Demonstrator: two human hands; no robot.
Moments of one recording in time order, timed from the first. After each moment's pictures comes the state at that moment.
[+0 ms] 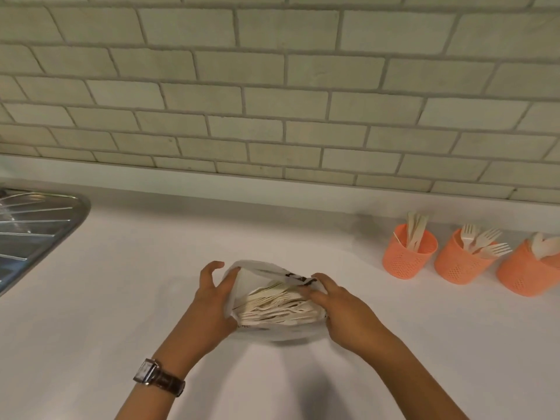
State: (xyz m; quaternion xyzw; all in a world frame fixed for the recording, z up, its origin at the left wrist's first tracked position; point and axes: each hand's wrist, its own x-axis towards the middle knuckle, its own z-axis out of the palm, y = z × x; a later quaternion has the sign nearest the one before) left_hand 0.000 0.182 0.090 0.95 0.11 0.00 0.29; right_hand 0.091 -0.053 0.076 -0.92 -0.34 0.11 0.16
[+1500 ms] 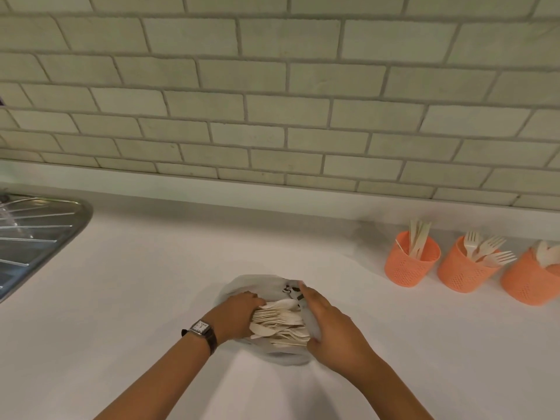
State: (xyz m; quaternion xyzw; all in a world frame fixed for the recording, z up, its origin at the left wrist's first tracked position) left_hand 0.066 0.187 0.025 0.98 -0.06 -0.14 0.14; right_hand 0.075 -0.039 0.067 -0.91 -0.29 0.16 0.27
